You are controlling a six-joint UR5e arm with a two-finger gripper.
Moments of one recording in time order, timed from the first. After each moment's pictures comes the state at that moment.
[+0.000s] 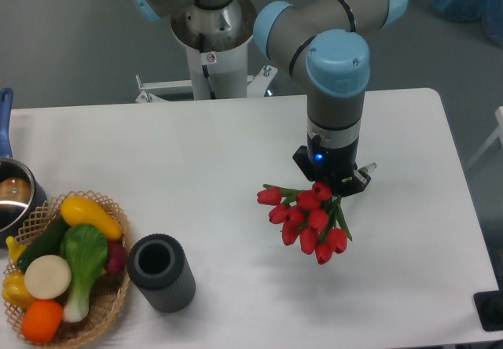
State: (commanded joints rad) arm 2.54 -1.88 -1.55 -1.09 1.57 1.16
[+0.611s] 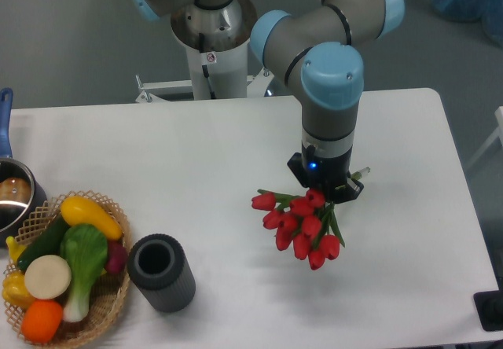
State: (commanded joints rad) arm 2.52 -1.93 -1.55 -1.08 1.57 1.12
